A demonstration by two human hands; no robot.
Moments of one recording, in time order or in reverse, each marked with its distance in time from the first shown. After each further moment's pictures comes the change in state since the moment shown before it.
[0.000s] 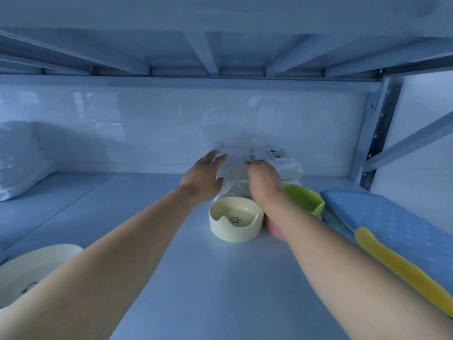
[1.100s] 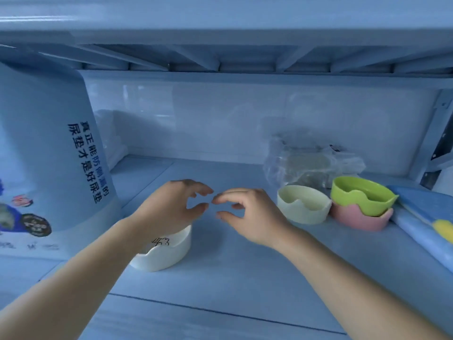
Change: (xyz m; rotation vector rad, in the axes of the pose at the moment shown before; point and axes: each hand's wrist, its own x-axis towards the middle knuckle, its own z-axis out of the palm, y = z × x) left_hand -0.203 -0.111 -0.114 -0.169 -0.023 -0.076; right_hand -0.115 -0.177 -0.026 0.834 -0.072 -0.414
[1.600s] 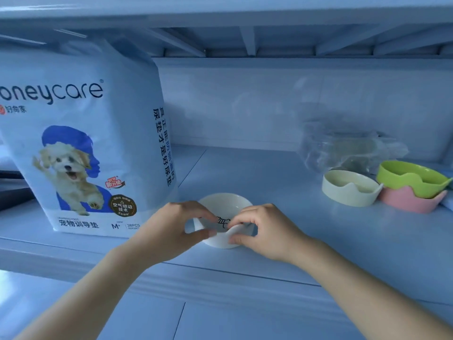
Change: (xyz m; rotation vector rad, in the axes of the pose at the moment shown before) left_hand -0.098 -0.099 -0.039 -0.067 -0.075 0.064; right_hand -0.005 -0.070 0.088 -0.018 -0.203 0.055
